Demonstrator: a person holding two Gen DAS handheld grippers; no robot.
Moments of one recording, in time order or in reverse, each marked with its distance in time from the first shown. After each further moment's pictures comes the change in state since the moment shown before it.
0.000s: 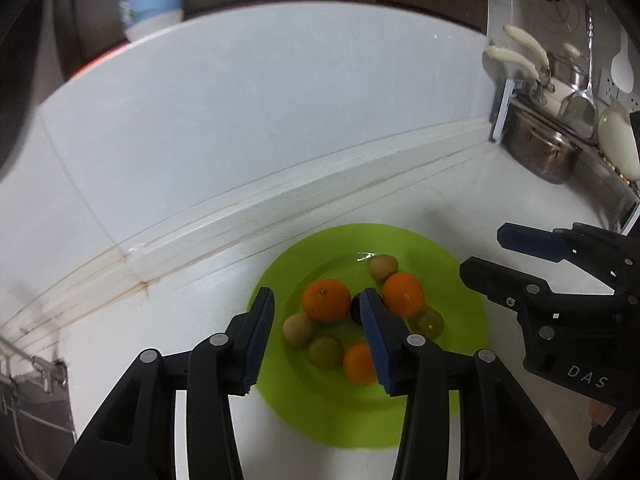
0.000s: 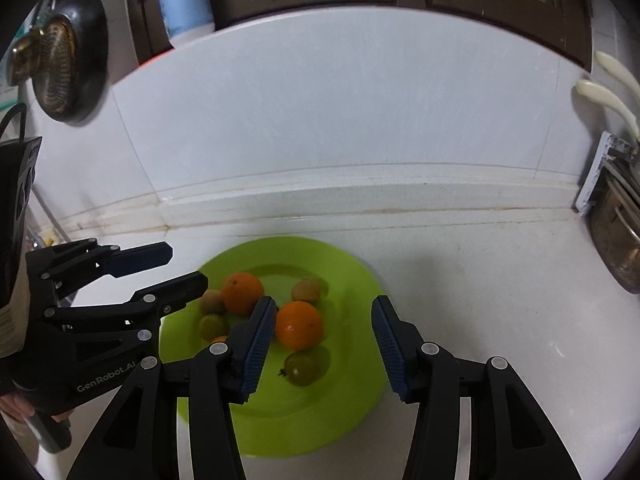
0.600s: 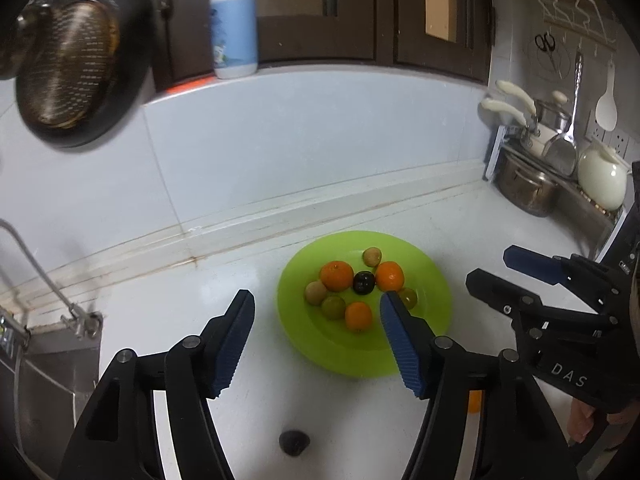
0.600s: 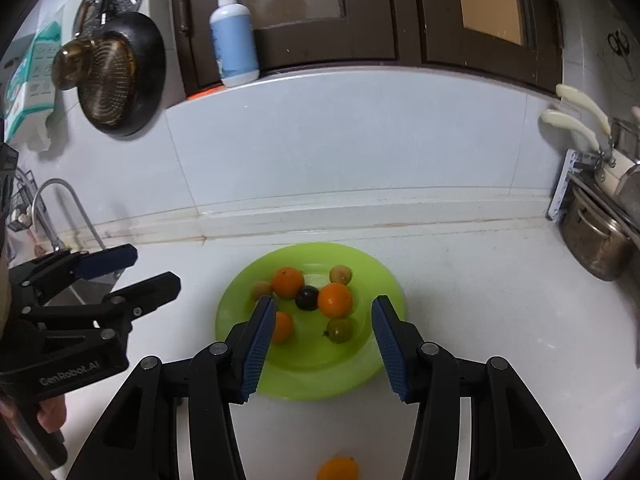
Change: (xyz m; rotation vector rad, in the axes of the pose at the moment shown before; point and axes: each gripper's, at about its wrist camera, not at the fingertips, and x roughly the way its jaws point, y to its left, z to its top) left arm -0.110 0.014 -0.045 -0.102 -0.117 0.034; right arm -0.083 0.044 -0.026 0.003 -0.109 -0.020
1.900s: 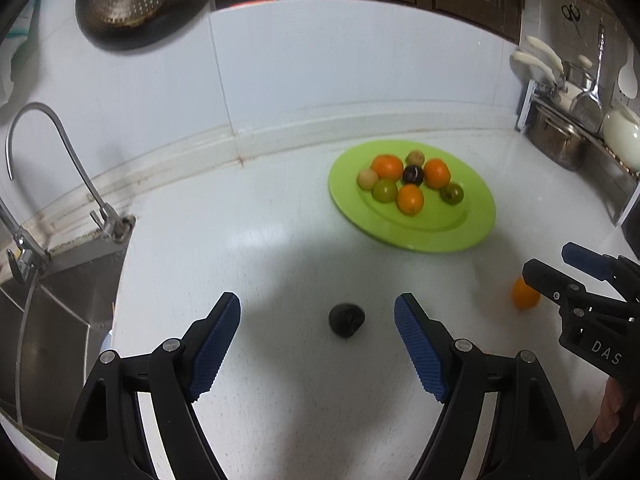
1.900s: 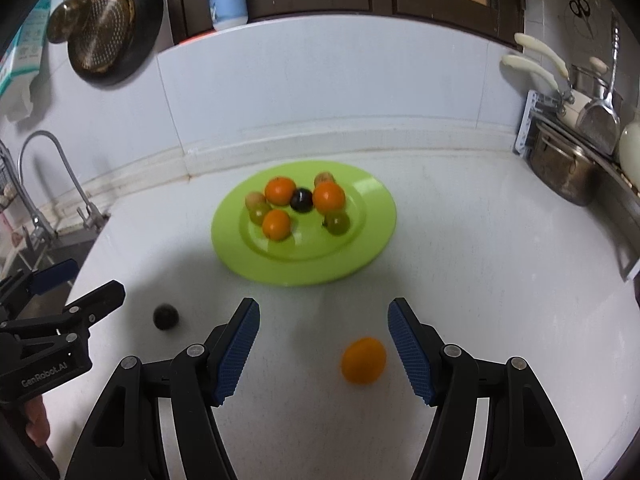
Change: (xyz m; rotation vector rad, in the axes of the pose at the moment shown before) left arm -0.008 0.029 -0.102 -0.048 0.148 0.101; right arm -0.010 0.026 -0.086 0.053 0.133 -0.115
